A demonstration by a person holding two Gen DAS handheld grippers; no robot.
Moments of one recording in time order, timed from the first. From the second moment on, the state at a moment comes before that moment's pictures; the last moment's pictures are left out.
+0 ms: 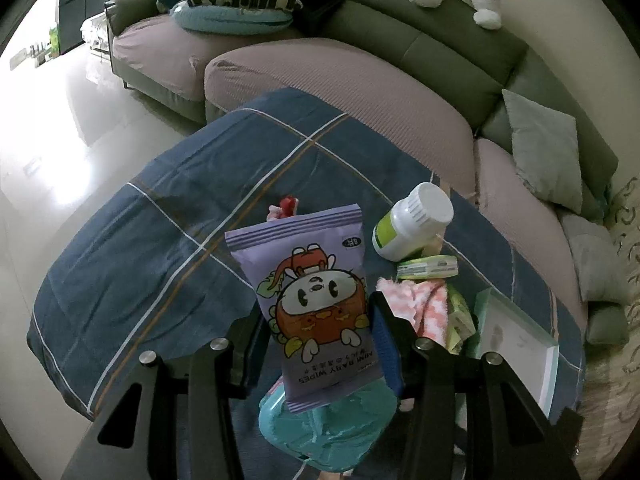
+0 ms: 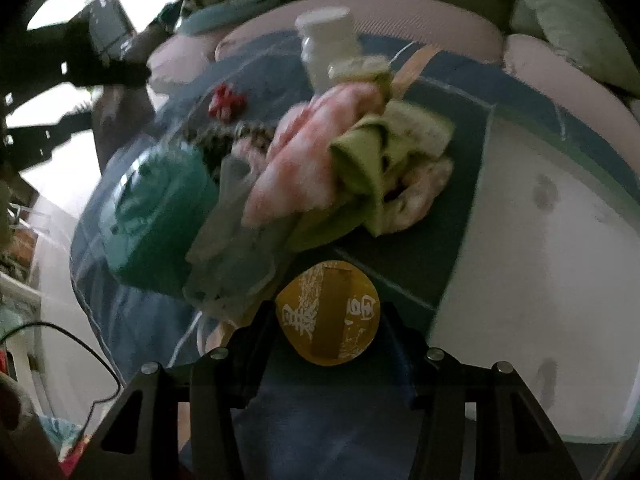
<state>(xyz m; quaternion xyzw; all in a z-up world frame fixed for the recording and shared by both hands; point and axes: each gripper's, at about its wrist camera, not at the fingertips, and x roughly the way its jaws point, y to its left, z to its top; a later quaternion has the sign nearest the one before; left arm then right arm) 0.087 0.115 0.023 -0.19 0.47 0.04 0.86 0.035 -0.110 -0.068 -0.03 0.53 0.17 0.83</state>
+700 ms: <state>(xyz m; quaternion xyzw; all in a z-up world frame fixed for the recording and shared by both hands) 0.098 0.025 0.053 -0.10 0.45 -0.05 0.88 0.032 -0.241 -0.006 0.08 0.44 0.00 0.89</state>
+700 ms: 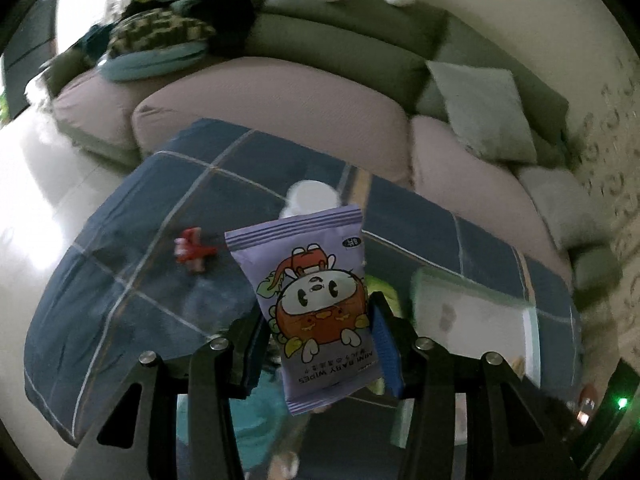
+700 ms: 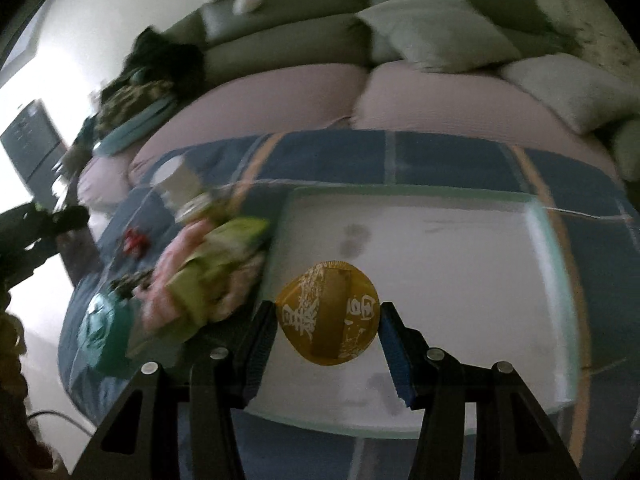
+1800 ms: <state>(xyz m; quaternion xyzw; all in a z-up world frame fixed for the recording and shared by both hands) 0.098 -0.206 -0.005 0.07 0.51 -0.23 0.83 0.002 -0.392 -0.020 0.16 0.44 -0.24 0.85</state>
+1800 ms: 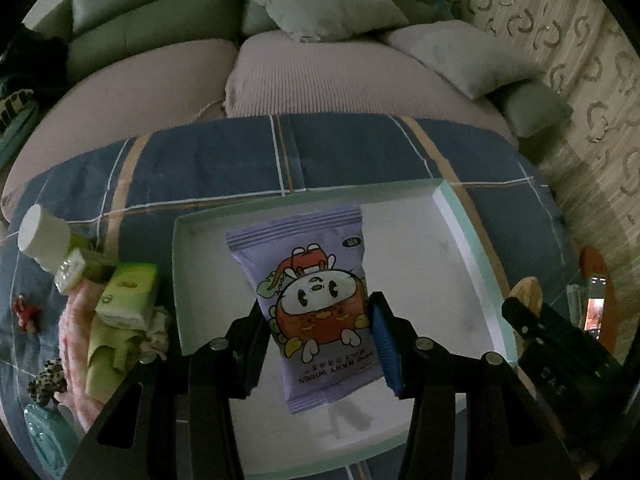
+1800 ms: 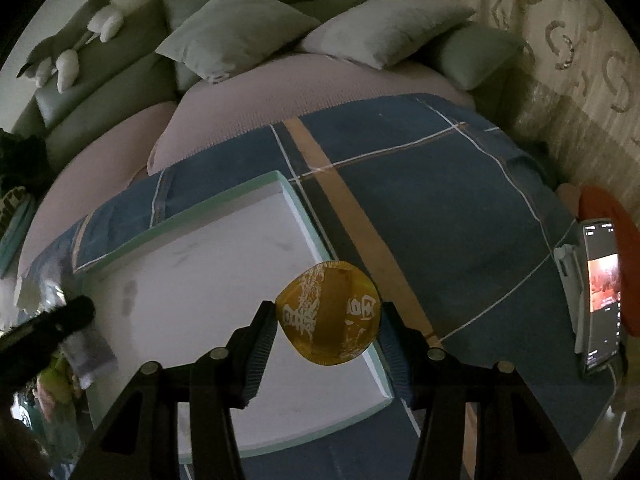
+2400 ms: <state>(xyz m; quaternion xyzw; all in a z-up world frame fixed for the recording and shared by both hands) 0.111 -0.190 -0.019 0.06 0.52 -0.19 0.83 0.007 -0.394 -0.035 0.18 0.45 -0.22 0.85</state>
